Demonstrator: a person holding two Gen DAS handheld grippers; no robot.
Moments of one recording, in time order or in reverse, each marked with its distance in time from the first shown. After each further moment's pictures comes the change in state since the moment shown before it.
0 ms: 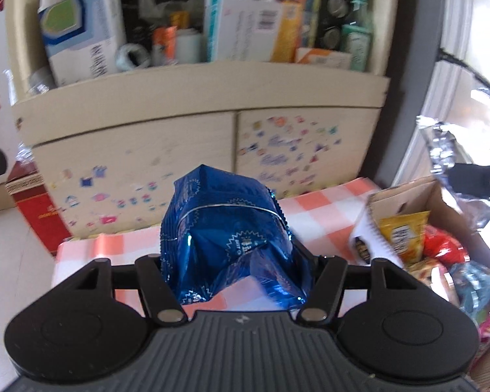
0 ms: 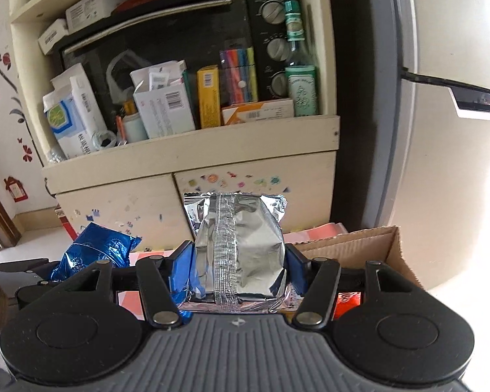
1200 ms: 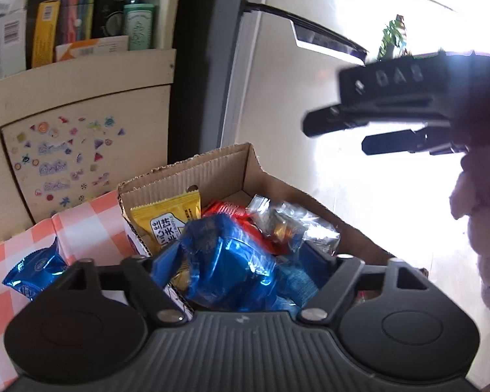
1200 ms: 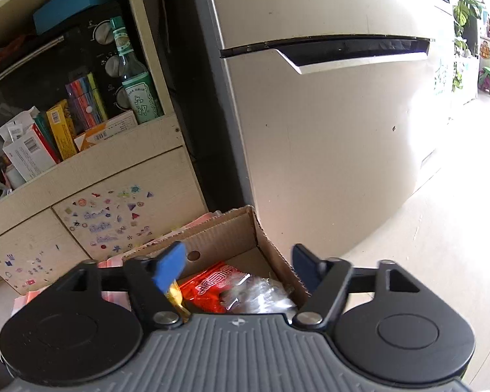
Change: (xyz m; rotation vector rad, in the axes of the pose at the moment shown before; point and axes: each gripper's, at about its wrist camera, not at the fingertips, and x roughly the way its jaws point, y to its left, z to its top) left arm 0.007 -0.168 -0.019 0.204 0.019 -0.406; right arm -0.030 -0.107 -0.011 0.260 0.018 -0.262
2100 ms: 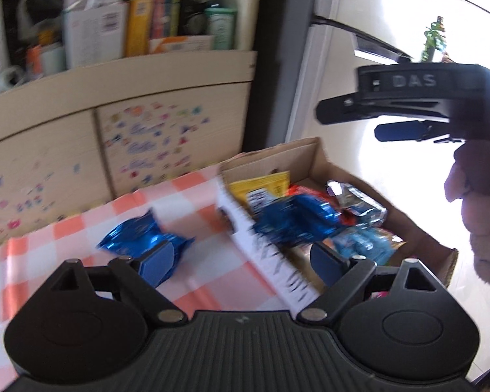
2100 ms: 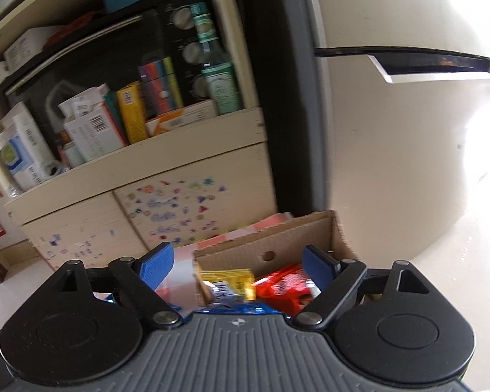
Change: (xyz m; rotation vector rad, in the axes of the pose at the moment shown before) left arm -0.063 0.055 -0.019 -0.083 0.027 0.164; right arm 0.006 0.055 -0.003 -0.118 0.002 0.191
